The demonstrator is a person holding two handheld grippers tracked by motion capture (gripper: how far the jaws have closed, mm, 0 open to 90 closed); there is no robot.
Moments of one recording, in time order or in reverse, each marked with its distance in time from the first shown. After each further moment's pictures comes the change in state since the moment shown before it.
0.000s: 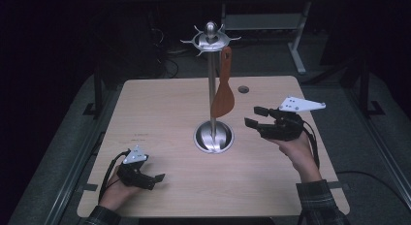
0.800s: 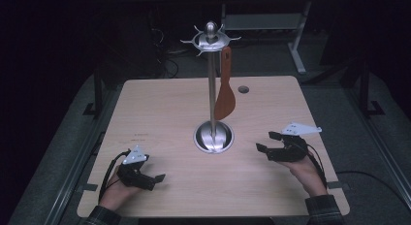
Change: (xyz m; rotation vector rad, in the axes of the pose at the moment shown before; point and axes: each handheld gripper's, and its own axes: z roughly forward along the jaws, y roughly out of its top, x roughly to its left) left arm -0.001 0.000 -0.002 0.003 -0.012 0.012; right arm -0.014 -0.086 -0.005 0.216 -0.154 0.077
